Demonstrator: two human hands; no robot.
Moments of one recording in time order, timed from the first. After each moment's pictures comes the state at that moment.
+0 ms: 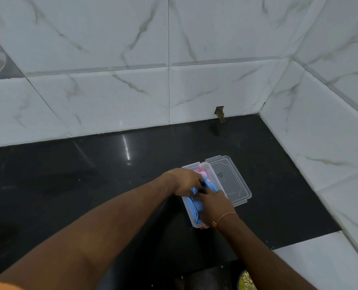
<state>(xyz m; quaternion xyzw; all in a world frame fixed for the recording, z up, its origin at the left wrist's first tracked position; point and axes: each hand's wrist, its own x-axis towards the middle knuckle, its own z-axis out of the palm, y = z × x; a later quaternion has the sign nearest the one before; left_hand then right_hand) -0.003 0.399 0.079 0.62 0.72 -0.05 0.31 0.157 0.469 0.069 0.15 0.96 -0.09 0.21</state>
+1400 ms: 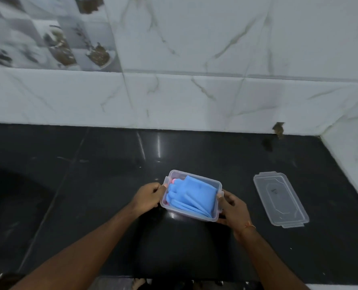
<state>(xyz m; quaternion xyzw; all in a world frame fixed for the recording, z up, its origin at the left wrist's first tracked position) -0.042 0.098 0.020 0.07 0.86 0.43 0.27 0.112 0.363 0.042 0.39 0.60 -0.69 0.00</state>
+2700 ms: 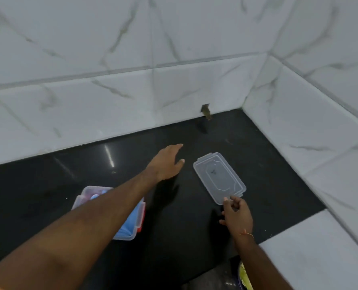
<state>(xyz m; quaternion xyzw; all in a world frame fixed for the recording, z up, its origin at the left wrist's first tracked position) -0.068 0.383 0.067 0.46 0.83 0.24 0.20 0.217 0.469 0.015 0.59 0.56 -0.54 -0.21</state>
